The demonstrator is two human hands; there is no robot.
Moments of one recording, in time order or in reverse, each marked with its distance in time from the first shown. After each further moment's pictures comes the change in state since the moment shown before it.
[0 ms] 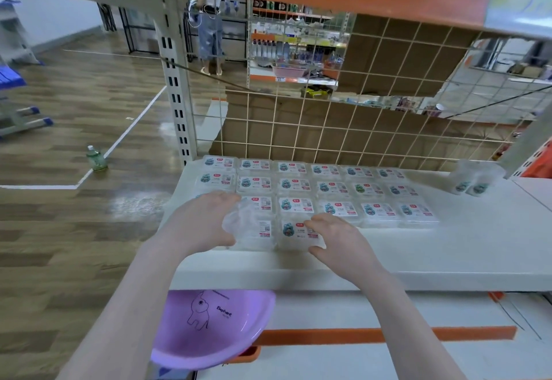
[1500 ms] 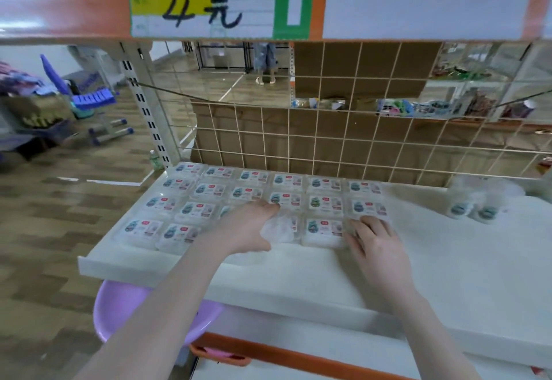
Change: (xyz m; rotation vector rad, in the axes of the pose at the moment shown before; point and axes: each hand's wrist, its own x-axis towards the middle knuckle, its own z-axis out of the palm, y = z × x) left_hand 0.095 0.171 0.055 0.177 -0.075 -0.038; right_hand -0.013 0.211 -0.008 0.078 0.519 -0.088
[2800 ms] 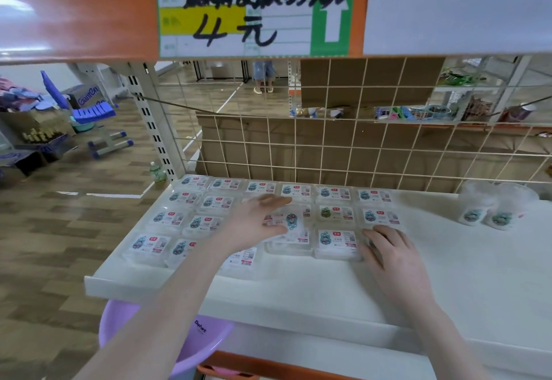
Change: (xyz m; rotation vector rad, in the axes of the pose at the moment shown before) left_hand 0.010 -0.021 -0.011 -0.314 0.215 0.009; right_hand -0.002 0.005 0.011 0.026 0.066 0.010
